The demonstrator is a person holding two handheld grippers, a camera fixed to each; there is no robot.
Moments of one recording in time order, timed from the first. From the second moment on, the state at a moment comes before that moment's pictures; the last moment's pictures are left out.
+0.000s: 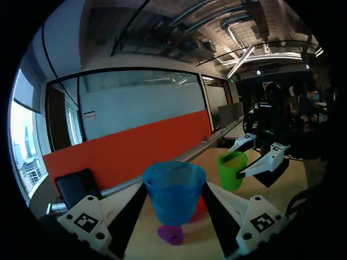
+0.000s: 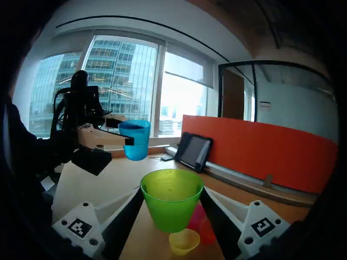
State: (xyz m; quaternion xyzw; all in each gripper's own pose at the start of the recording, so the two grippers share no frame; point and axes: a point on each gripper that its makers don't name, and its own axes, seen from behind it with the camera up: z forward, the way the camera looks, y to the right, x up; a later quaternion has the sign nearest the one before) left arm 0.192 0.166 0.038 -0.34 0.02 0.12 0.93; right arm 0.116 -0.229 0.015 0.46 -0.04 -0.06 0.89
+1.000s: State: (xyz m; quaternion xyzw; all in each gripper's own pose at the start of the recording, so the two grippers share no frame) left arm 0.237 0.177 0.048 -0.29 0.10 0.28 0.91; right arm 0.113 -0.275 -0.005 0.51 -0.04 -0.04 0.86
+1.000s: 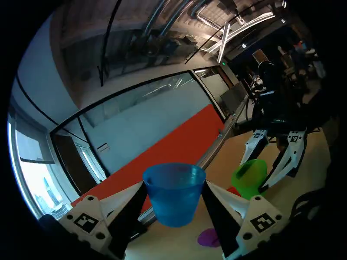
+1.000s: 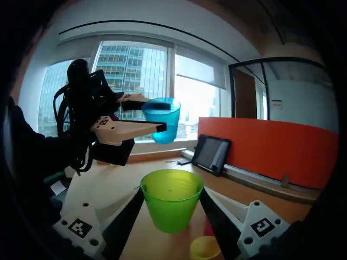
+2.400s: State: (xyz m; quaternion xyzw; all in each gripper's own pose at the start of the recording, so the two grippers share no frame) left arm 0.279 0.203 0.036 -0.24 0.20 0.47 0.83; right arm 0.095 -0.302 -0.018 0.53 -0.05 -0.04 0.84
